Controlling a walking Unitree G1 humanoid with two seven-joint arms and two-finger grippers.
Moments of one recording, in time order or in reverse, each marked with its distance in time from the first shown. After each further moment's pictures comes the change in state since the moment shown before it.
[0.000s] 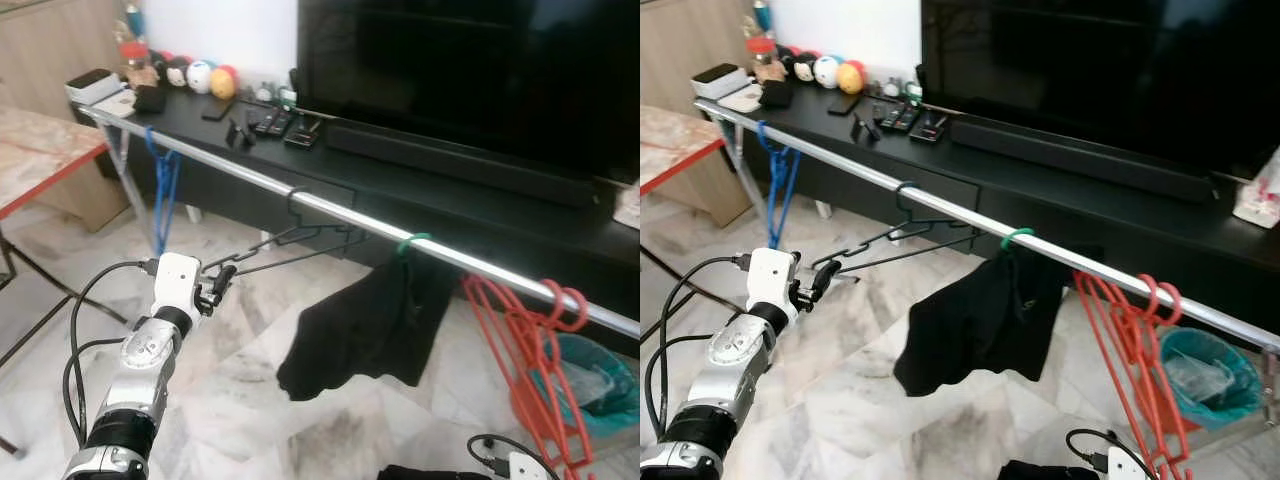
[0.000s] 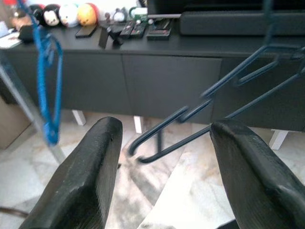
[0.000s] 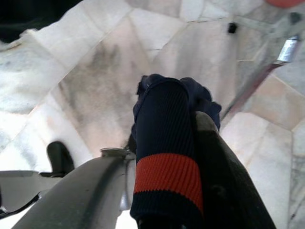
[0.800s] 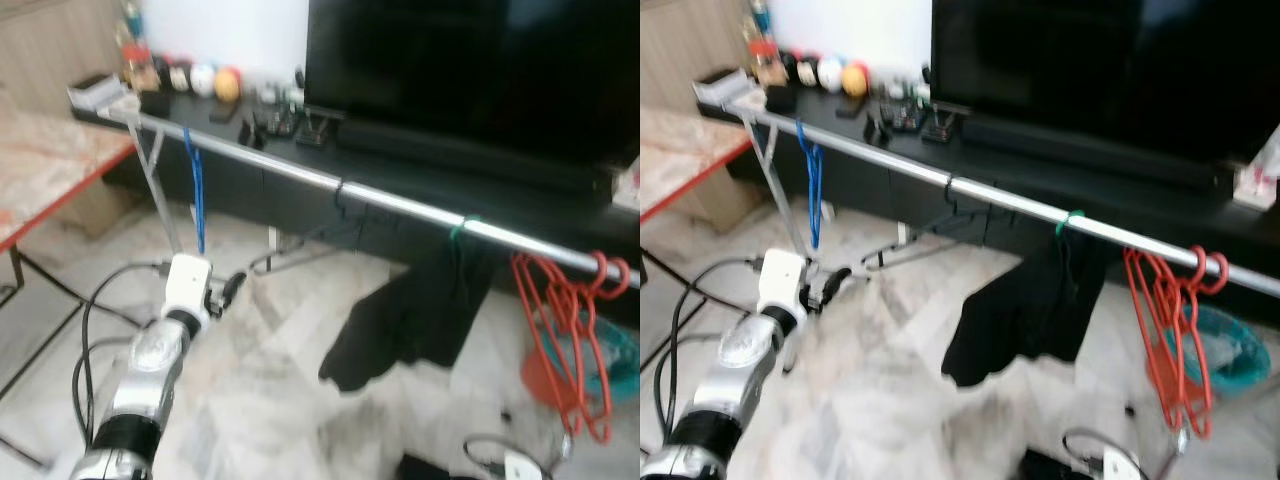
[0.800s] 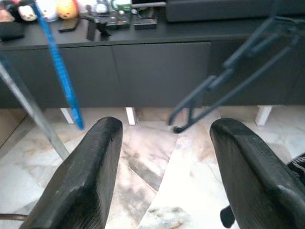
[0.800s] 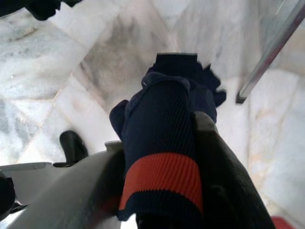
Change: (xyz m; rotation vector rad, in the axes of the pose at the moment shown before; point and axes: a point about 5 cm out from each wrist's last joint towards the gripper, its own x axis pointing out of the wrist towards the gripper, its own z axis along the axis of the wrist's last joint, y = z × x) left arm 0.000 -0.012 0.001 0.003 0.018 -0.040; right arm 0.001 0.004 -0.001 0.019 0.003 -0.006
